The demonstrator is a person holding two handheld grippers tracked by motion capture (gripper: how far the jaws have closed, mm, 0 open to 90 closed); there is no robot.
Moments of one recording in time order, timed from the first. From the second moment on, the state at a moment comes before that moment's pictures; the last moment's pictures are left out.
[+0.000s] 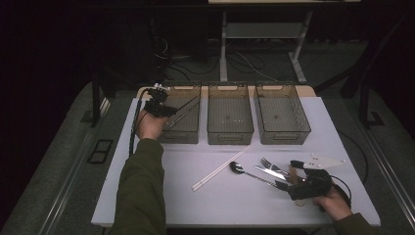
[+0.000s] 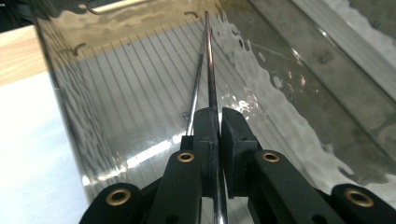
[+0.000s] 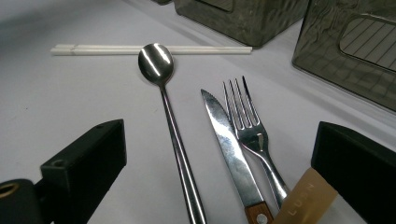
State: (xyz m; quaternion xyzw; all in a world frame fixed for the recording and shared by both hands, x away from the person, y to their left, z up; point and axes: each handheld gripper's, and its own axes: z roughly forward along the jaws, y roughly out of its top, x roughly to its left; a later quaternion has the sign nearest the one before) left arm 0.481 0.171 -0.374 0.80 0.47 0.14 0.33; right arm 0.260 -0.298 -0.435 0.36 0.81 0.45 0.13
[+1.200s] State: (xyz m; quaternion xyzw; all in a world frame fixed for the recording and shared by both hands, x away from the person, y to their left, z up) left arm 0.450 0.164 -0.361 0.80 0.42 0.15 0.40; right arm 0.260 -0.297 -0.436 0.36 0.81 0.45 0.13
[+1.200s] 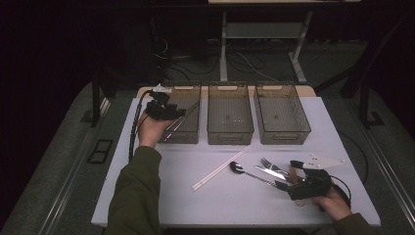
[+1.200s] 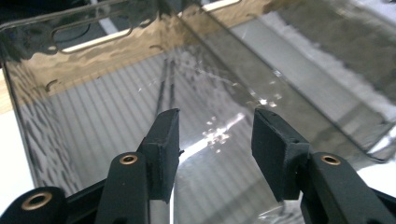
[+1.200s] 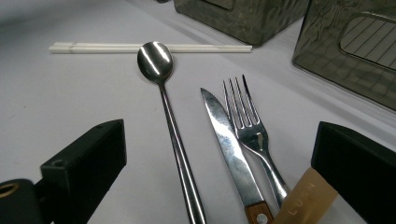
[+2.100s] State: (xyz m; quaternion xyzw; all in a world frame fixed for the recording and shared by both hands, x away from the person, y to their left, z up) left arm 0.349 0.156 -0.384 0.80 0.35 0.12 0.48; right arm 0.260 -0.297 -0.436 0.36 0.81 0.45 0.13
